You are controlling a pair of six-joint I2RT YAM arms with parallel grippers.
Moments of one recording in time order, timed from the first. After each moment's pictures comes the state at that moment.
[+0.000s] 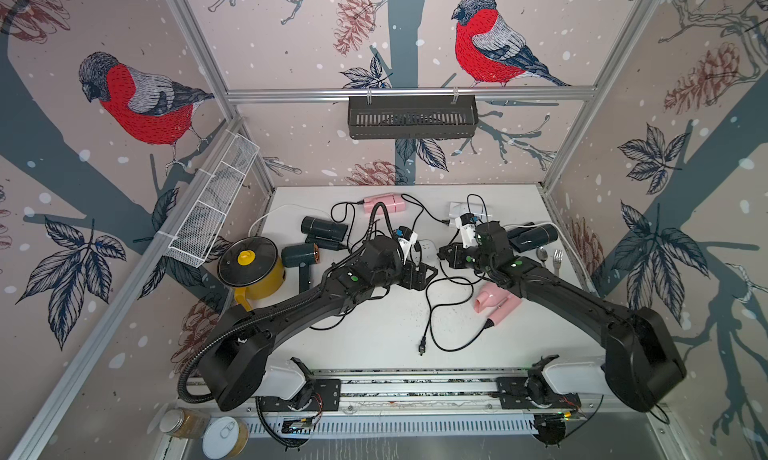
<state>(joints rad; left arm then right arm) -0.74 1.35 0.83 0.01 0.34 -0.53 0.52 1.38 0.84 -0.05 -0.24 0.42</state>
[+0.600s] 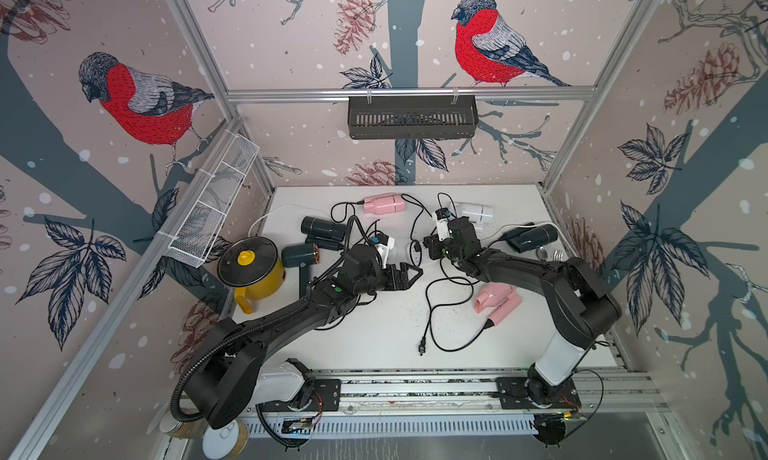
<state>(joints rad) -0.65 1.28 0.65 0.16 0.44 -0.76 0.57 1.76 0.96 0.25 -0.09 0.25</state>
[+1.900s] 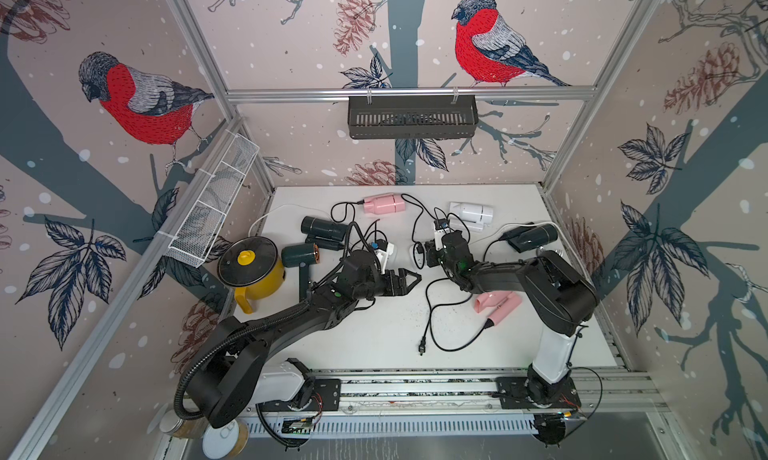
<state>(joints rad) -0.65 1.29 0.59 0.23 0.47 -0.77 0.62 1.84 0.82 0.53 0.13 0.21</state>
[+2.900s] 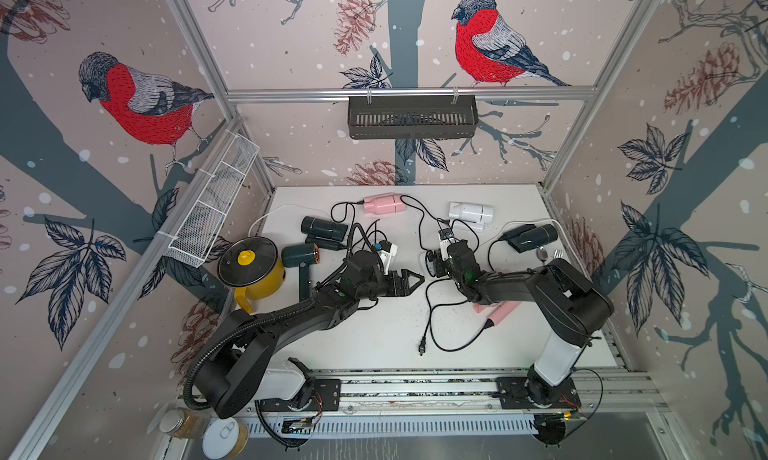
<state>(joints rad) -0.66 1.34 0.59 0.29 0.49 -0.78 0.63 1.78 0.71 0.51 0.19 0.13</state>
